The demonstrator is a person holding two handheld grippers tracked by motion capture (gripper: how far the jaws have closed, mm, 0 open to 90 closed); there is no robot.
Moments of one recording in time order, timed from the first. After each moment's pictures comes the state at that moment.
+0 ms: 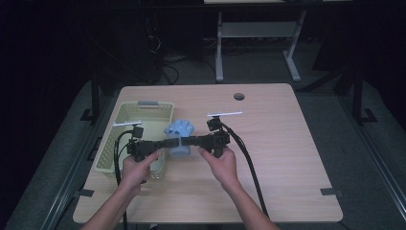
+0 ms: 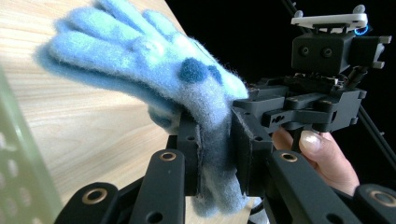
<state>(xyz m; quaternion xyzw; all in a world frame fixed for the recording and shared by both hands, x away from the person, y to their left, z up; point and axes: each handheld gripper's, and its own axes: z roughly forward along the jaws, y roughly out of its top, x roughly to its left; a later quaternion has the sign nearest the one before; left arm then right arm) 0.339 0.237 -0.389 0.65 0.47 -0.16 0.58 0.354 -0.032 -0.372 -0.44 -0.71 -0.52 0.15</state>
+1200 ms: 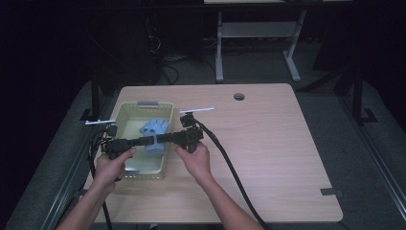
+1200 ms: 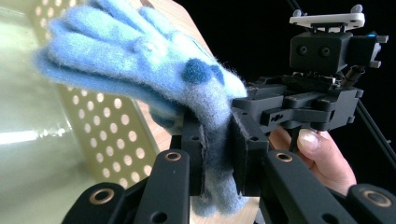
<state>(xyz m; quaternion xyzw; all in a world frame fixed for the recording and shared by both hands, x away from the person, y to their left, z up) 0.343 0.307 -0.384 0.64 0.49 -0.15 0.57 0.371 0.038 -0.375 -0.42 -0.72 -0.53 0.17</state>
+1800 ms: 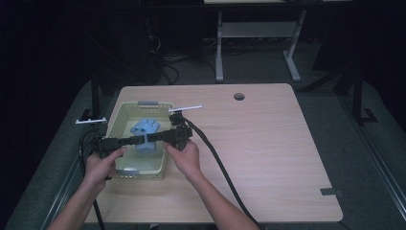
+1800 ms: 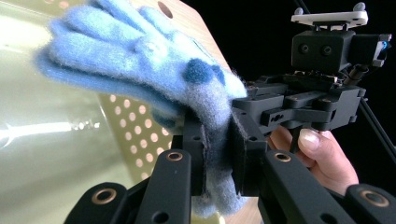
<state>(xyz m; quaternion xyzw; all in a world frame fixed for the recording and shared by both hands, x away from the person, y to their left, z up) 0.347 0.334 -0.386 0.65 0.50 -0.14 0.56 0.383 0.068 -0.380 -0.41 -0.73 -0.52 0.19</state>
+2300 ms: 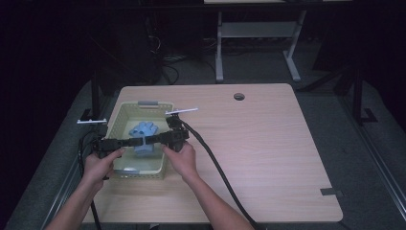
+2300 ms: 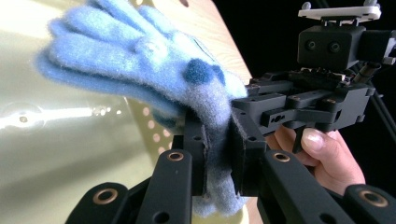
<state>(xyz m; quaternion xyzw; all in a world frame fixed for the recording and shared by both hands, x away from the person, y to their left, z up) 0.354 0.340 -0.396 0.66 0.52 -0.15 0.53 0.388 0.079 -0.396 -0.42 -0.73 -0.51 0.20</state>
